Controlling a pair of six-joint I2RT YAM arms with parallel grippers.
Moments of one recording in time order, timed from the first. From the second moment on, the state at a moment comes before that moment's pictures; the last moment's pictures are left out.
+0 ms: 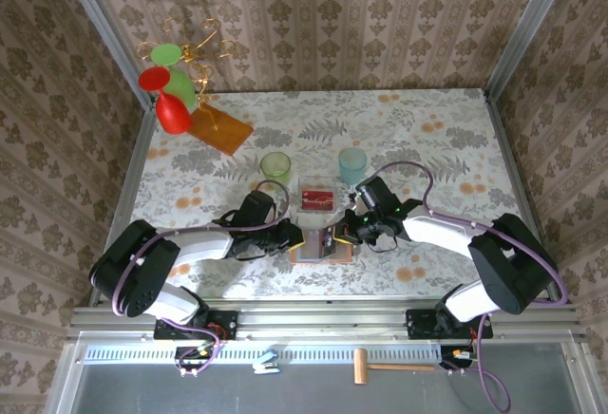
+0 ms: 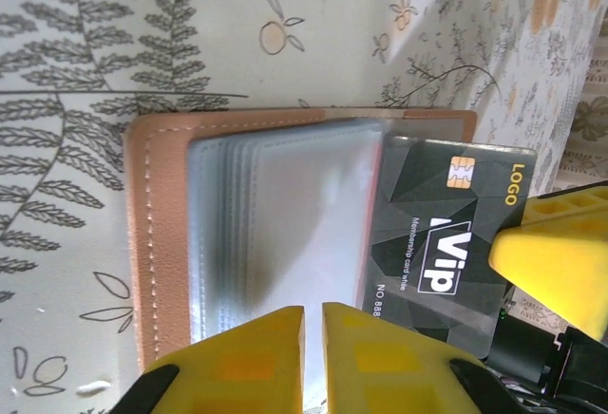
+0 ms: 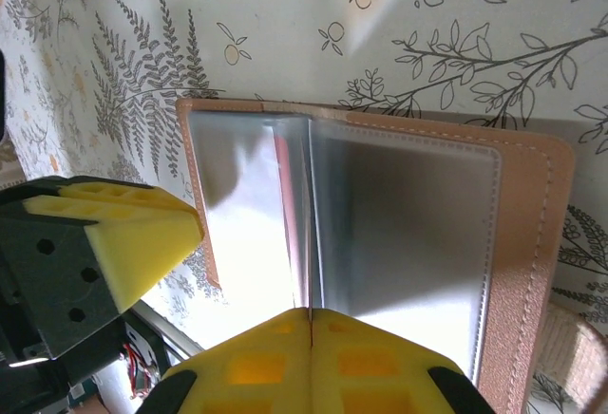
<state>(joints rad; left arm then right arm) -0.70 1.44 0.49 0.12 0.54 -0.99 0.58 1.46 0.70 -0.23 -0.48 0.87</state>
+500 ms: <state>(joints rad) -0.55 1.12 0.57 -0.12 0.48 -0.74 0.58 1.44 0.90 -0.49 -0.38 0.67</state>
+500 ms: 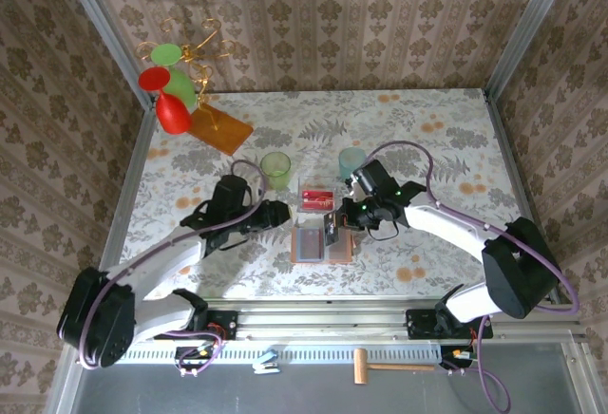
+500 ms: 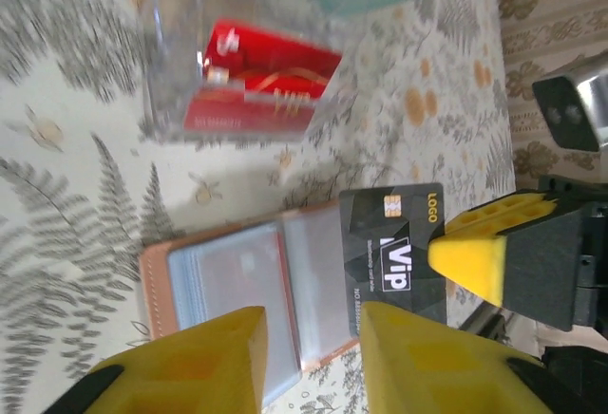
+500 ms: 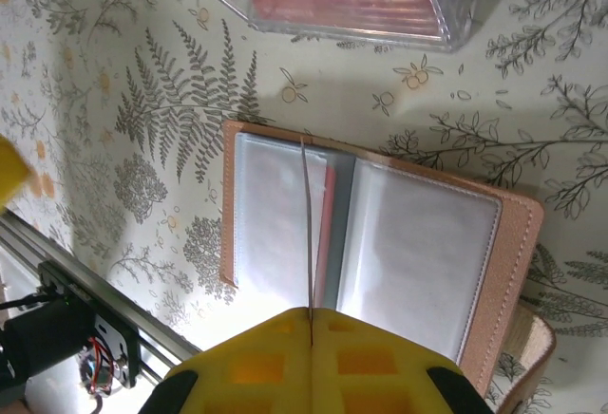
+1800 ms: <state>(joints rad) -0.27 1.03 1.00 -0.93 0.28 -0.06 0.56 1.49 1.15 -0.67 -0.32 0.52</state>
